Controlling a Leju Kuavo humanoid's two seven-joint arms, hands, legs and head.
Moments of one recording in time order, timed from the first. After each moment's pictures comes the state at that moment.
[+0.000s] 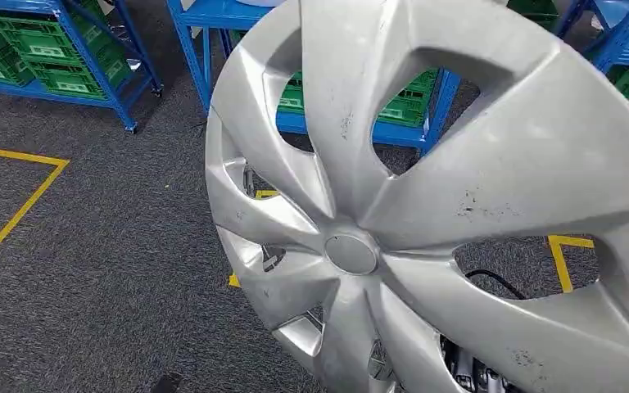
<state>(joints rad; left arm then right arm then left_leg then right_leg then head) -0.05 0.08 -0.70 -0.32 0.51 0.17 -0.15 -0.09 -0.07 0.21 -1.99 -0.24 1.19 -0.69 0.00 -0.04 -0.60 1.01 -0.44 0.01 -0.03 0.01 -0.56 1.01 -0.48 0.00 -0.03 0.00</state>
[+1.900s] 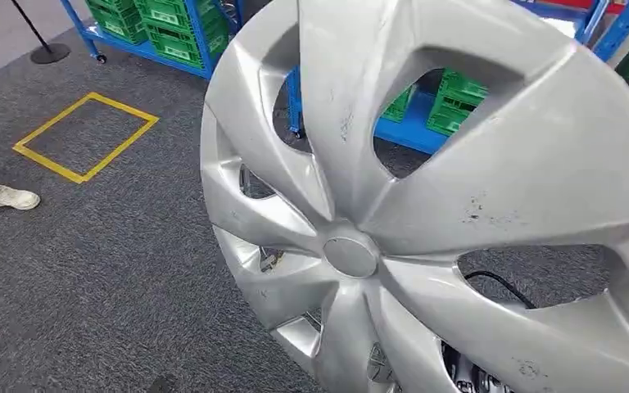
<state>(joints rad) -0.04 0.08 -0.69 -0.32 0.50 0.18 -0.17 -0.08 -0.05 0.20 -2.00 -0.22 1.21 -0.69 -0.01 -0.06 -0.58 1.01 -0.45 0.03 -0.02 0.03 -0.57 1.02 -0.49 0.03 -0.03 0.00</state>
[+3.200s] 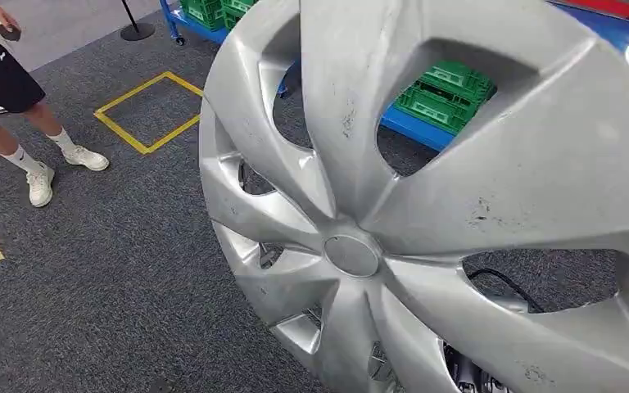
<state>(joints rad) -0.04 0.08 -0.67 -0.32 0.48 0.19 -0.17 -0.09 -0.04 0.19 -2.01 -0.21 1.20 -0.69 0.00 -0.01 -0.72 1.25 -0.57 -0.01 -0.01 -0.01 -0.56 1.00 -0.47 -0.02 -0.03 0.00</state>
